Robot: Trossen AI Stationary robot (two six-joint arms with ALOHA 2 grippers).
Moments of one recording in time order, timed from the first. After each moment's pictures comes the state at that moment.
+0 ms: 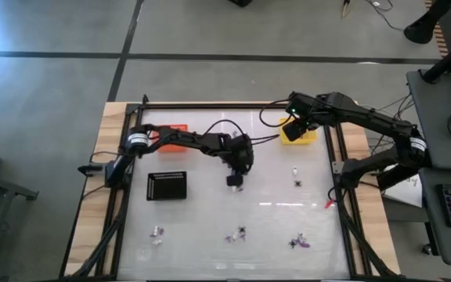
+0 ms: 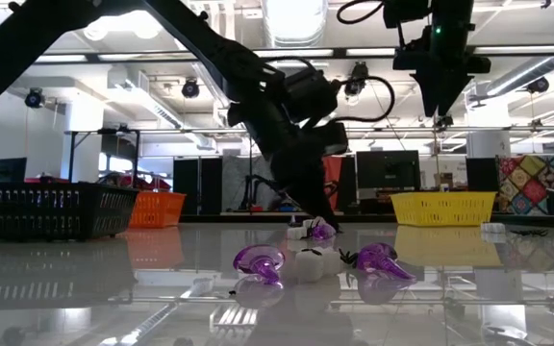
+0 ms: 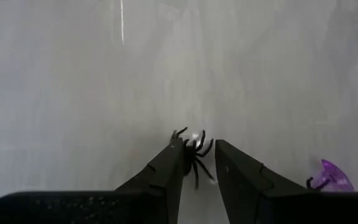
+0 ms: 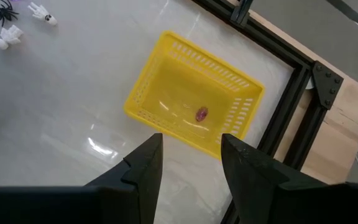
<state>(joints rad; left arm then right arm) 0.19 2.24 1.49 -0.36 0.25 0.17 -0.47 1.32 1.30 -1.30 0.31 0.52</state>
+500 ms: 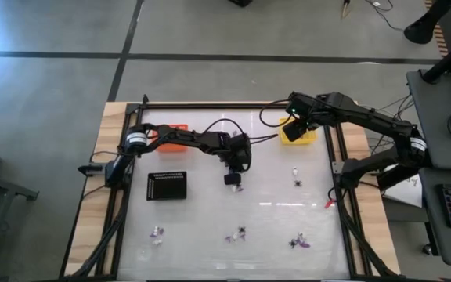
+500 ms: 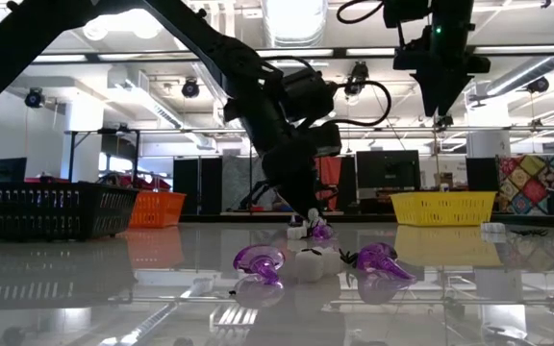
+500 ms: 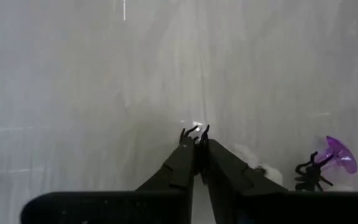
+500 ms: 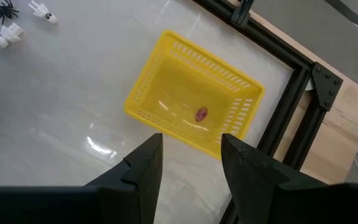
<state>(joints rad) 0.20 2.23 1.49 -0.43 0.22 0.19 -0.47 1.32 1.30 -1.30 0.31 0.51</state>
